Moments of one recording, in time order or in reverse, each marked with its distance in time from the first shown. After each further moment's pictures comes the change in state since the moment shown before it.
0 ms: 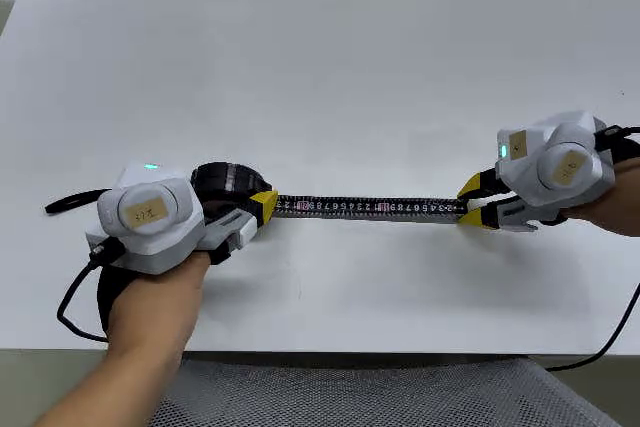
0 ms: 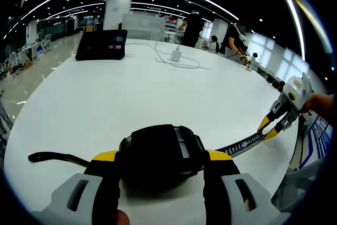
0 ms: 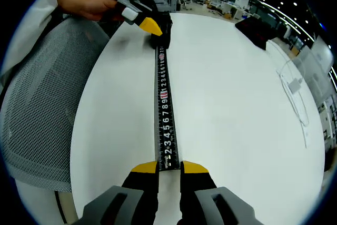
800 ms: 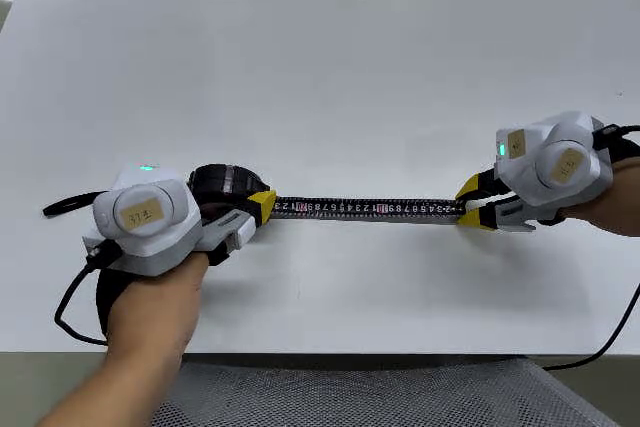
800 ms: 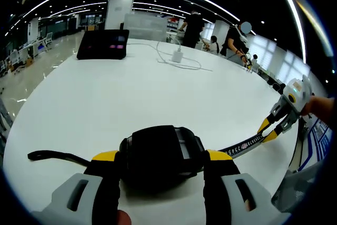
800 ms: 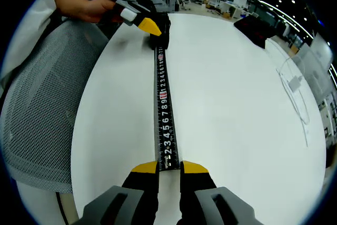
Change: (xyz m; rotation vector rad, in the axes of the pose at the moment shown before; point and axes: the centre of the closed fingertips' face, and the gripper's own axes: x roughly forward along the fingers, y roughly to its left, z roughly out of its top) left arm 0.001 0.001 0.000 -0.015 -0.002 0.004; right arm 0.000 0.000 0.000 0.013 -0.005 0.005
